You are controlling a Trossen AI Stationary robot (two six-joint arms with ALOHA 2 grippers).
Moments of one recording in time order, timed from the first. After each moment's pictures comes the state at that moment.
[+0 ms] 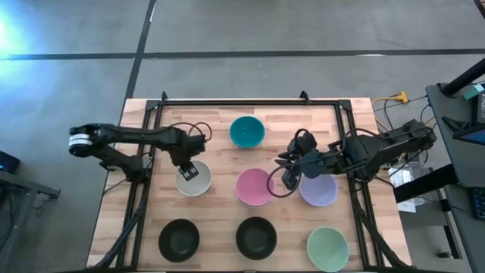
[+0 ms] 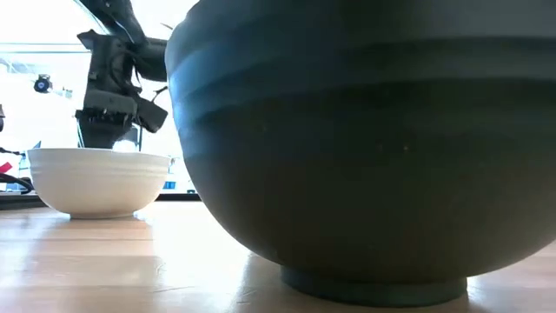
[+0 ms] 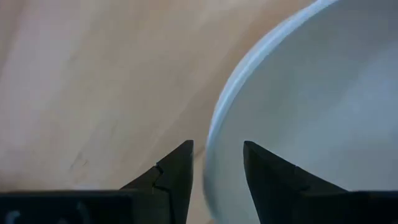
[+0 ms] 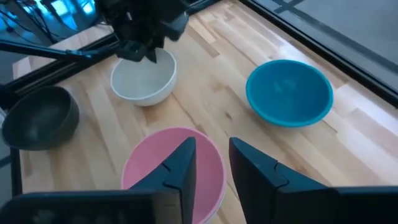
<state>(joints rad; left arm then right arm) 0.22 1.34 0.78 -0.99 0.09 -0.41 0.34 1.34 1.38 -0.83 0.54 0.70</state>
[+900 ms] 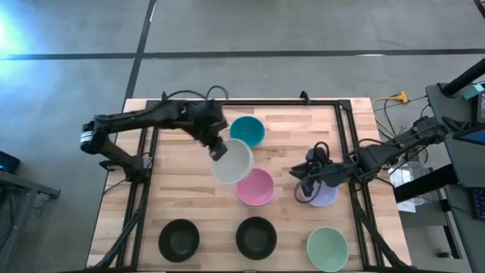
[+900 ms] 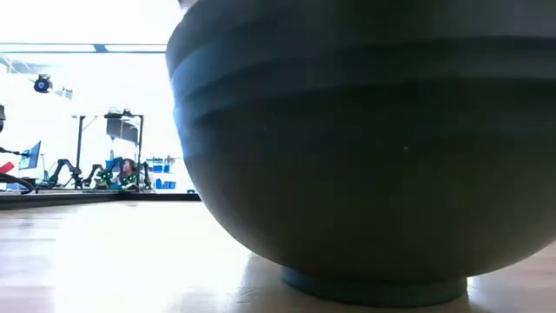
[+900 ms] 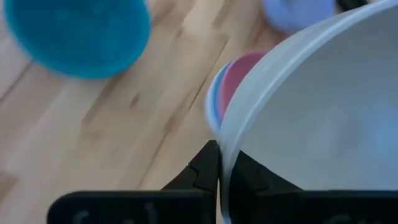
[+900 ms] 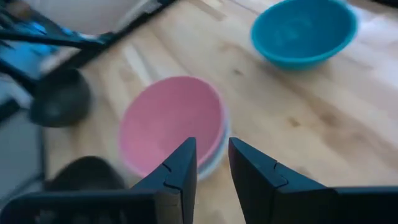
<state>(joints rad) 0.19 1.47 1.53 -1.01 0.20 -0.47 0.44 1.03 0.83 -0.51 0.54 0.88</state>
